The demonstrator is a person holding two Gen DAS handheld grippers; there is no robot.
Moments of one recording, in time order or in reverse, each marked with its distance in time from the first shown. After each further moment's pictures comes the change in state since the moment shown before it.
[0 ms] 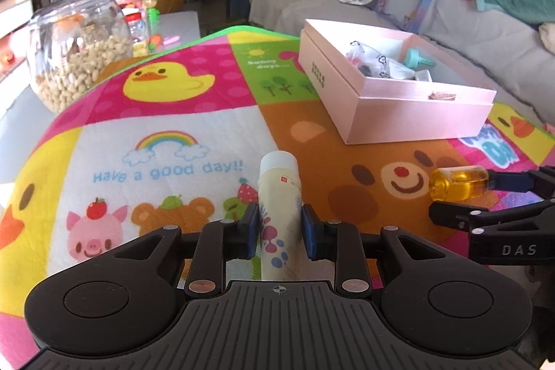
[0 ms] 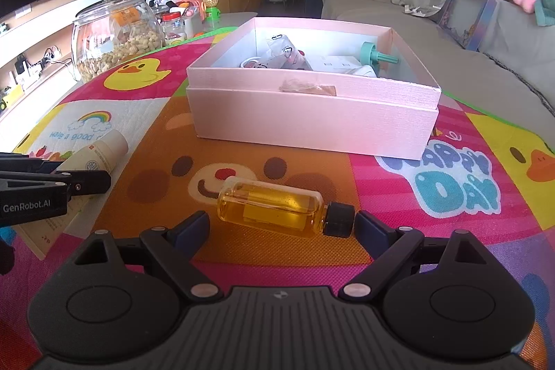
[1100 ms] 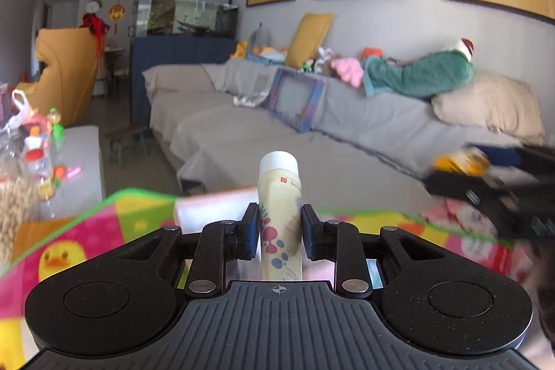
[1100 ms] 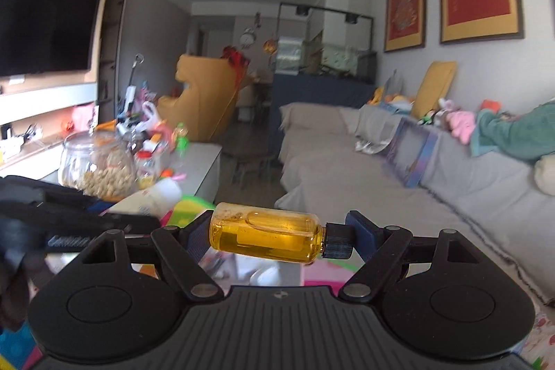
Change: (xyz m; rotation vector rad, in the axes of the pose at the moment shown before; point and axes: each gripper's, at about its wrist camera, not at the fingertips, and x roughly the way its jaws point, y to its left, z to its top) left arm -0.063 -0.081 0.136 0.160 -0.328 -0.301; right arm -0.167 -0.048 0.090 -0.042 -0.451 -0.148
